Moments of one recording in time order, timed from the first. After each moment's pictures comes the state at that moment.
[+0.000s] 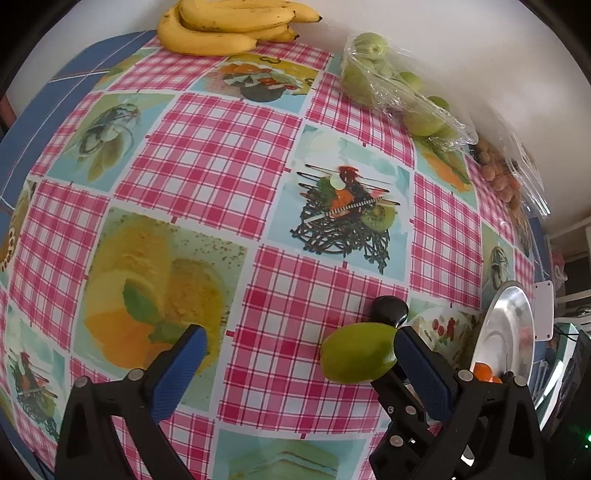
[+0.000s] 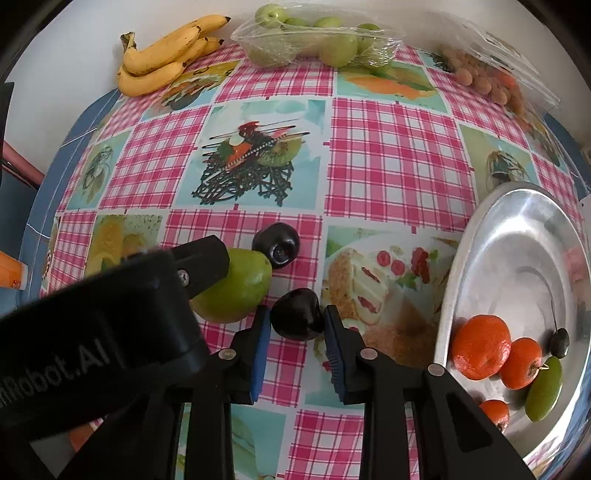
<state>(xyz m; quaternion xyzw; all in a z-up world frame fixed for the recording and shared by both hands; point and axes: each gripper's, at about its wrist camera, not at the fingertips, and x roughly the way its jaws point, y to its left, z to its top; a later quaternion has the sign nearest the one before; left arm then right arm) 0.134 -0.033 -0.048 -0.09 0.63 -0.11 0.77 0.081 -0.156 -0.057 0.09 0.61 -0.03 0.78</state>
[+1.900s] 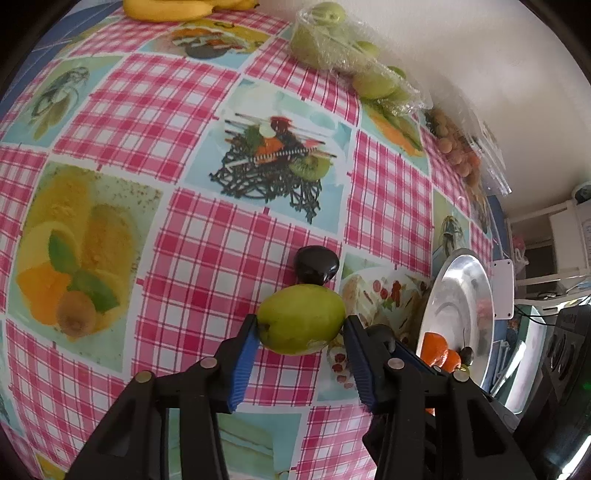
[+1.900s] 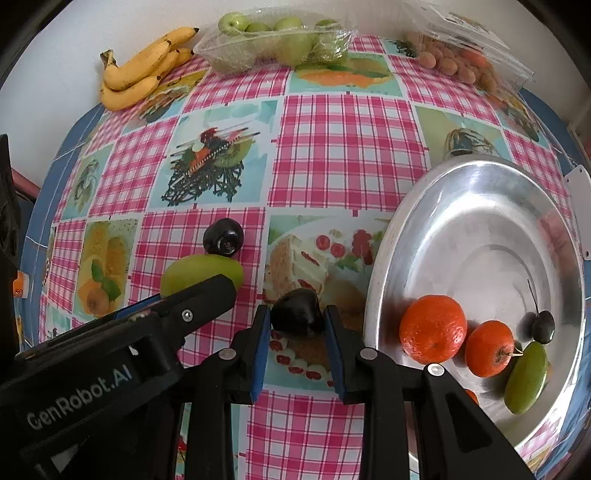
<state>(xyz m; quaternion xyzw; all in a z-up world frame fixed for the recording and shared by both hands) 0.108 -0.065 -0.053 -0.14 0.65 -0.18 0.73 0.062 -0.193 -0.045 0.12 0.61 -0.05 0.78</state>
